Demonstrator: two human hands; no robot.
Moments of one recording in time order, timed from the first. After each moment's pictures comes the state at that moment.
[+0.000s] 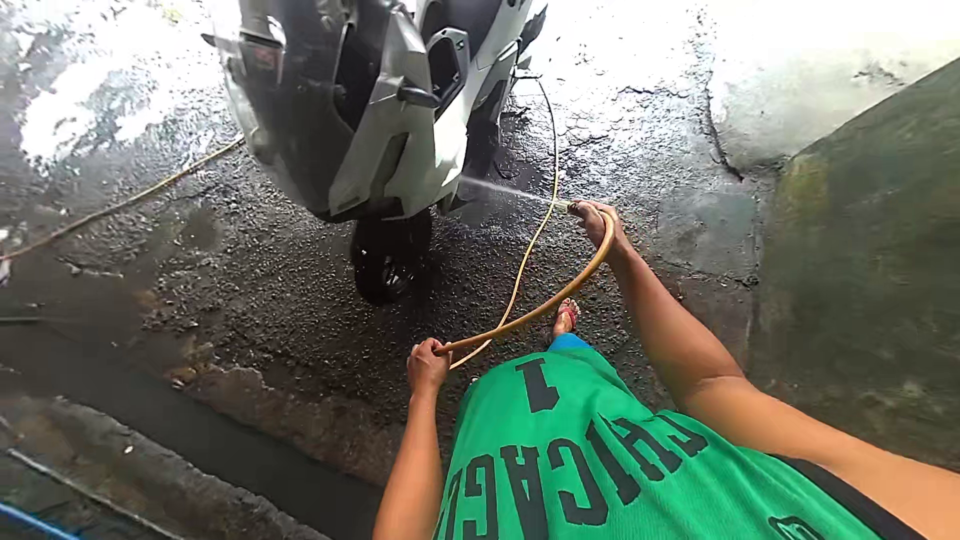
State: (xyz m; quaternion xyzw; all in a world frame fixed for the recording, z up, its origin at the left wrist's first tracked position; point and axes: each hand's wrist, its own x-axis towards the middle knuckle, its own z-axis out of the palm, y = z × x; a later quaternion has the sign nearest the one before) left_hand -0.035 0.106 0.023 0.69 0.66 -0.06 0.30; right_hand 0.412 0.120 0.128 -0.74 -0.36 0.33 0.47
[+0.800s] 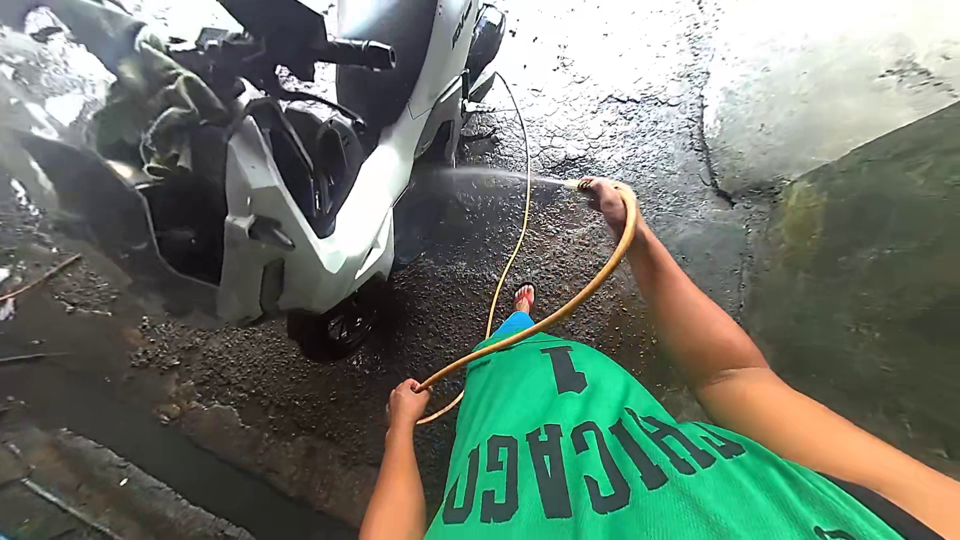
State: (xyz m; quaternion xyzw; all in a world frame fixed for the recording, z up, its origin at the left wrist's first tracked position) left_hand 0.225 0.187 0.023 0.57 0.71 -0.24 0.34; right_hand 0.785 0.253 0.141 -0.71 -0.29 0.37 0.53
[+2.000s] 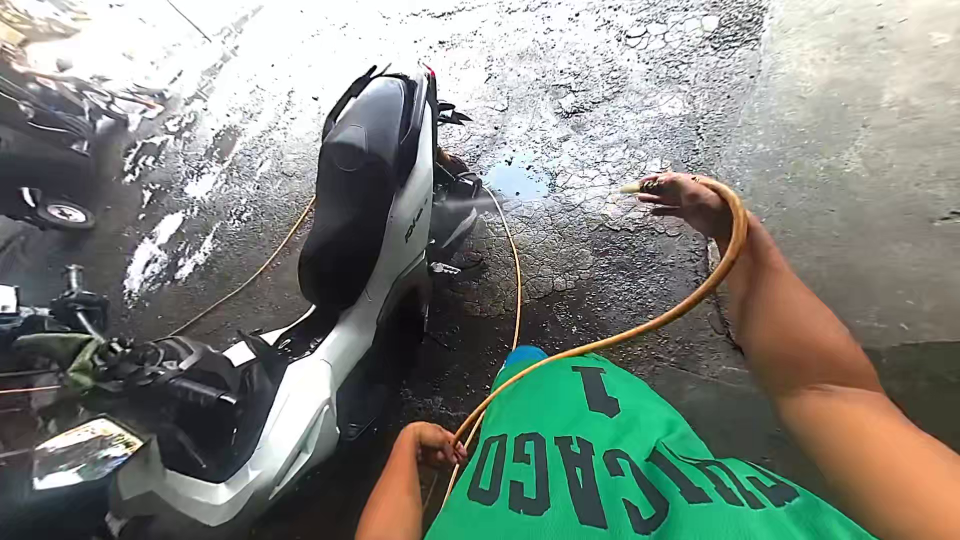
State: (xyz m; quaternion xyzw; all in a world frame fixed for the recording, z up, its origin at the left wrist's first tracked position) left_hand 0.761 0.500 0.106 0.39 0.49 -0.40 0.67; right_hand 1.415 0.540 0.227 -0.64 -0.35 0.47 0.50
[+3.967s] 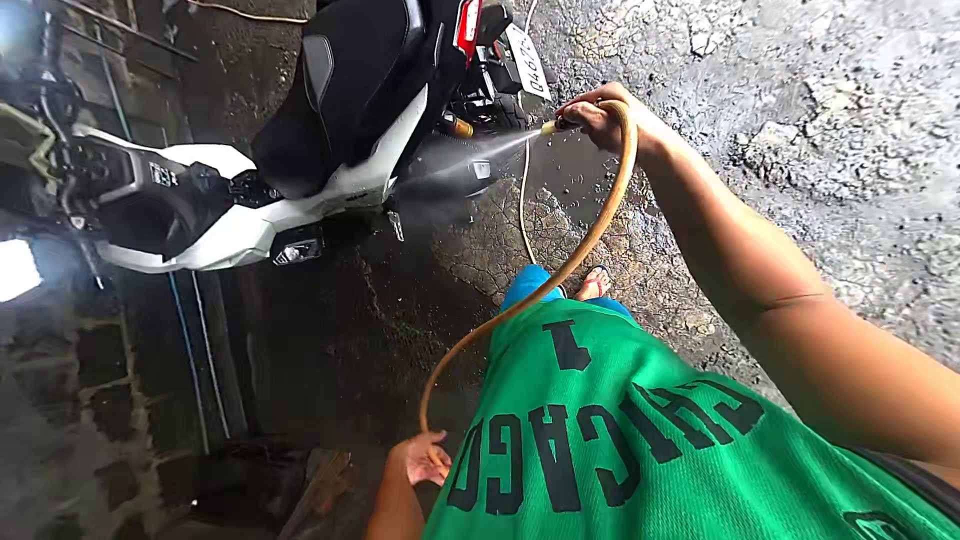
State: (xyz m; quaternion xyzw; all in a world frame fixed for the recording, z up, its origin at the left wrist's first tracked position) left_hand 1.494 0.786 0.303 -0.21 0.76 0.06 0.61; right_hand 1.621 1.331 0.207 -0.25 -0.79 0.52 0.21
